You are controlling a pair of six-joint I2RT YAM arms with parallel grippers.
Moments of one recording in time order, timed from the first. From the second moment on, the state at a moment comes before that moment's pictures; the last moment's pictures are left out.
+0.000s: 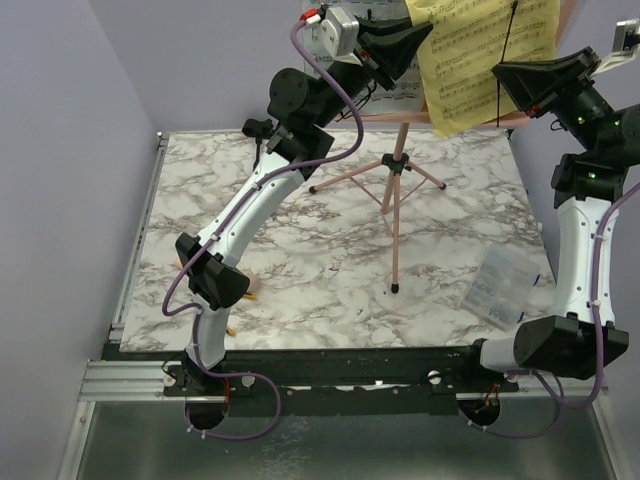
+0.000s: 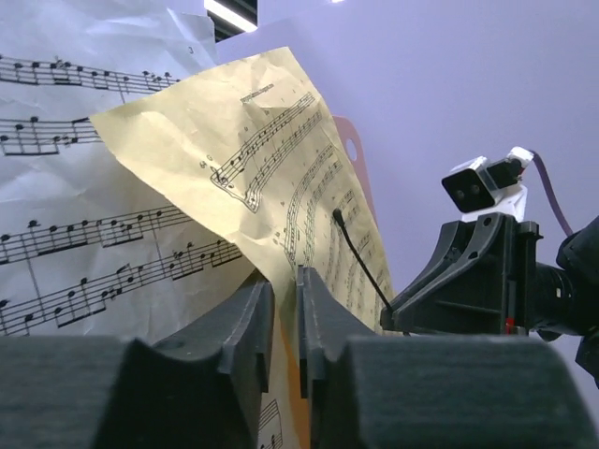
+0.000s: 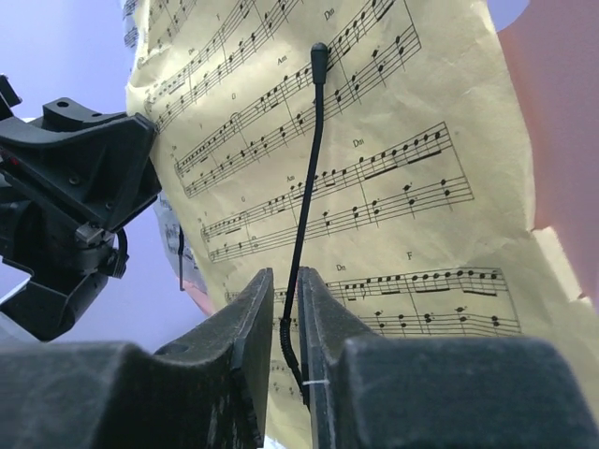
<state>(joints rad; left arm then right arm) -0.71 2.00 2.34 0.48 0.33 -0.22 -0.27 1.36 1.59 0.48 -0.94 0.85</state>
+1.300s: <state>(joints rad) -0.67 2.16 2.70 0.28 0.67 0.02 -0.25 1.39 1.55 0.69 -1.02 0.84</state>
